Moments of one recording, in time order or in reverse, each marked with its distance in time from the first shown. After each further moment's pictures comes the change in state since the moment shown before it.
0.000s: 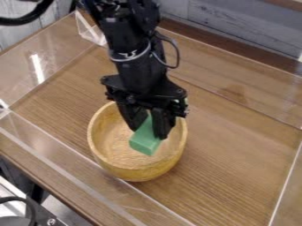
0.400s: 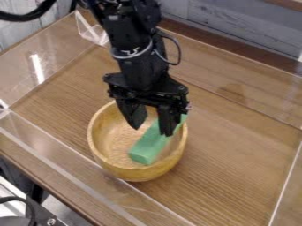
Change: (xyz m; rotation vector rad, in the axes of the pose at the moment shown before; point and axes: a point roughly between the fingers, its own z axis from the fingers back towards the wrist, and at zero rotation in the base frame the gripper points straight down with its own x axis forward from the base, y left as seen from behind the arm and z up) arm 0.006 0.001 -0.001 -0.006 -0.001 0.000
